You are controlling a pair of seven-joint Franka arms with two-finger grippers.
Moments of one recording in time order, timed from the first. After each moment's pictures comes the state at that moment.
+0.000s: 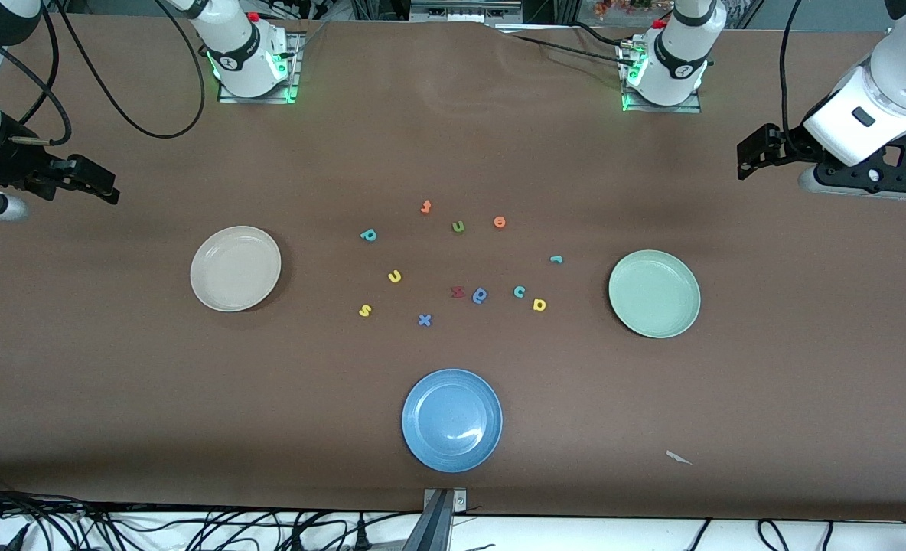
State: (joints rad) left arm -0.02 -0.04 -0.10 -1.66 -0.01 1.54 -0.05; right arm 0.06 0.01 -0.05 -1.67 0.00 1.64 0.07
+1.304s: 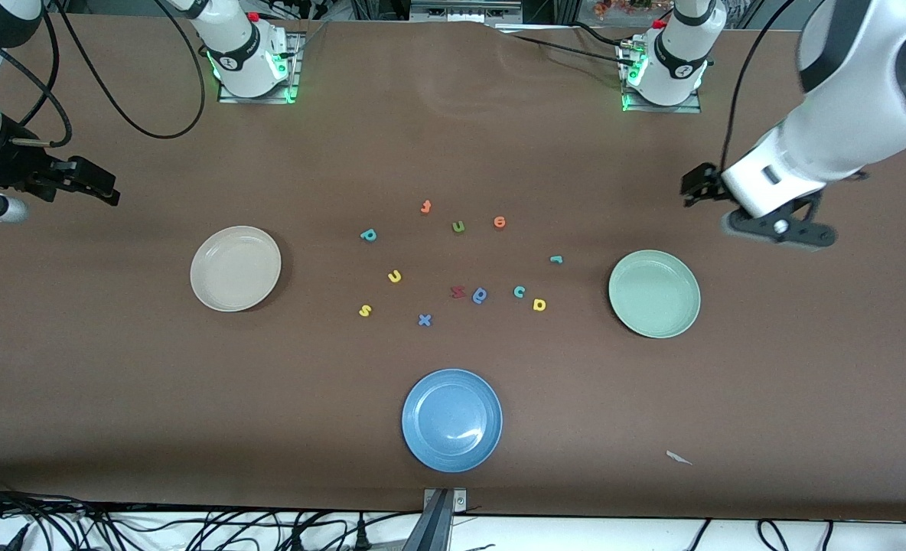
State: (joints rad) left arm -0.13 0.17 -0.13 -1.57 -0.01 1.58 -0.04; right arm 0.06 0.02 -0.05 -1.66 0.00 1.64 0.07
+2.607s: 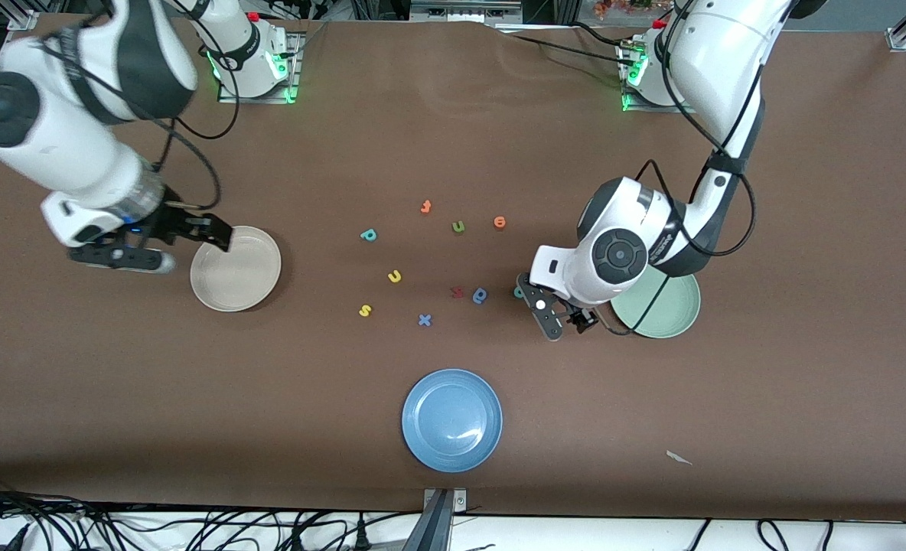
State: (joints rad) left arm -0.34 0.68 -0.12 -1.53 0.00 2.12 0.68; right arm 0.20 0.12 0.05 -1.86 0.00 2.01 0.40
